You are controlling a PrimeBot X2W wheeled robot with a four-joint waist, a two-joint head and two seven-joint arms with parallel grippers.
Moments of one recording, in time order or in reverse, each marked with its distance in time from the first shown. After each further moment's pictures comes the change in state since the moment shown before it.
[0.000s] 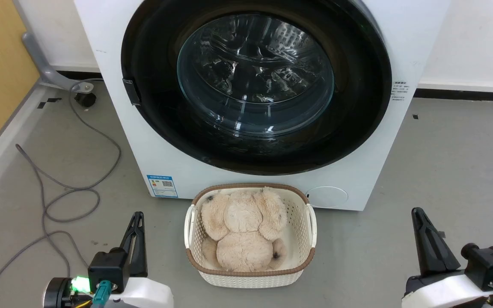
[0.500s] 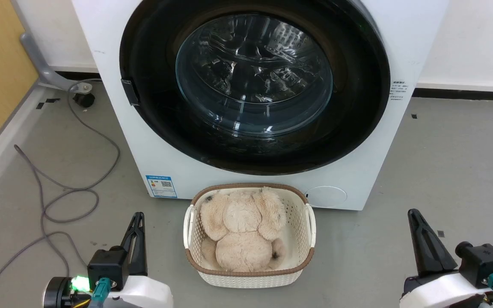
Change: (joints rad) left arm 0.000 -0.005 0.010 -0.006 0.000 -0.016 0.029; right arm -0.001 0.000 0.006 -0.002 -0.027 0.000 0.030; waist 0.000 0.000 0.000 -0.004
